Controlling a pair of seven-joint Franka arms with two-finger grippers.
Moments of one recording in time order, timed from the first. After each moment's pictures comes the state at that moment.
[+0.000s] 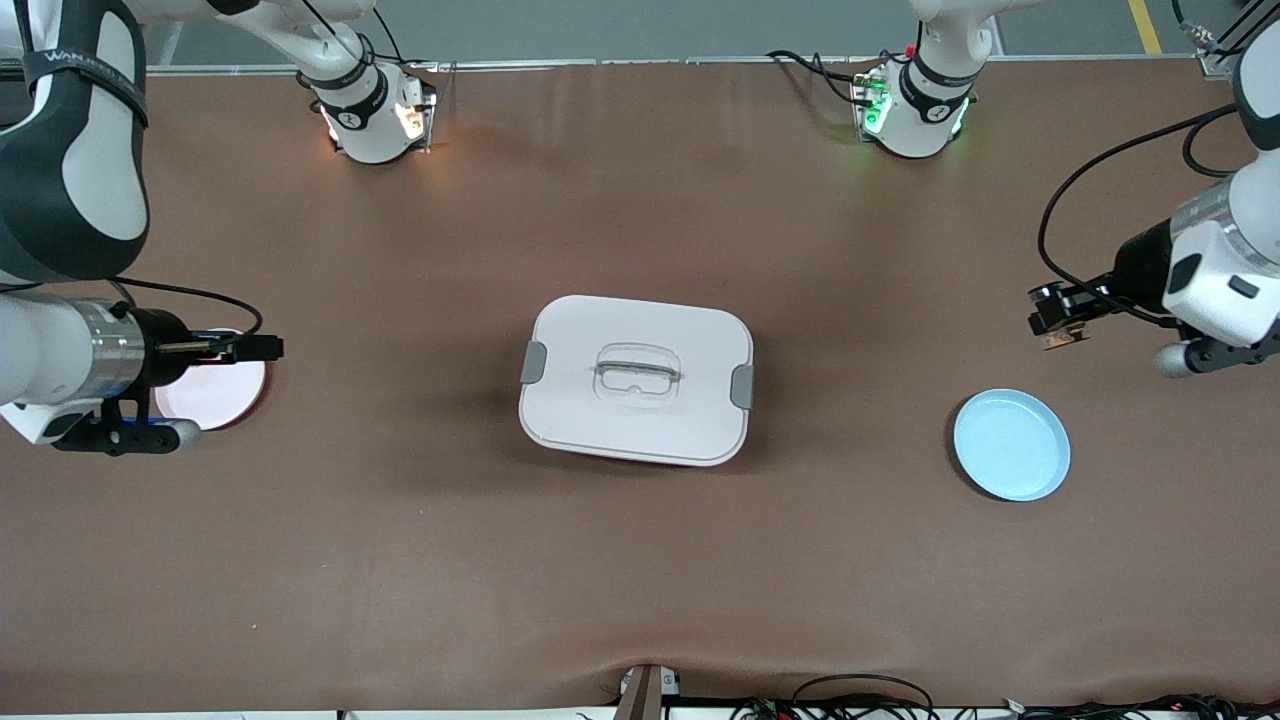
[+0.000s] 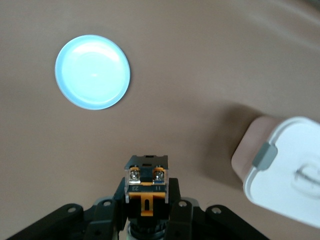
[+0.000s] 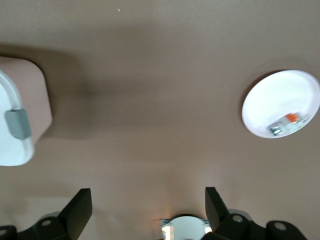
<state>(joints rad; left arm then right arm) 0.24 0.15 -0.35 -1.50 -0.09 1.60 -0.45 0.06 0.56 0.00 -0.96 0.08 1.16 0.07</state>
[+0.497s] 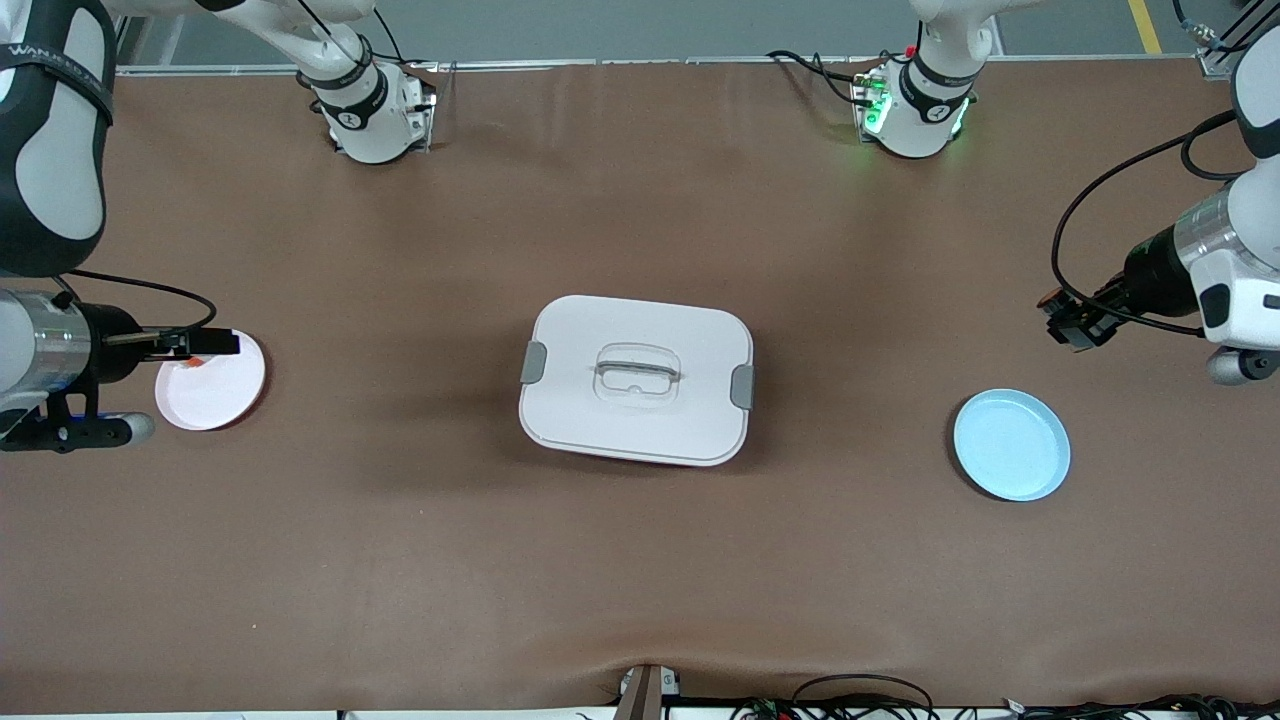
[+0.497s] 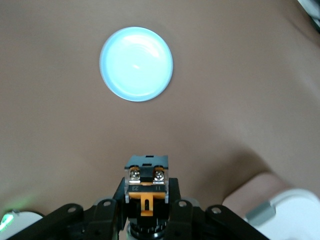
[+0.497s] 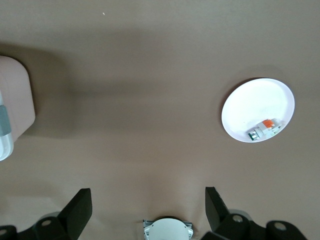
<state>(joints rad) 0.24 0.16 -0.35 -1.51 0.01 1.61 -0.88 0.03 0.54 0.01 -0.96 0.03 1.16 0.01</state>
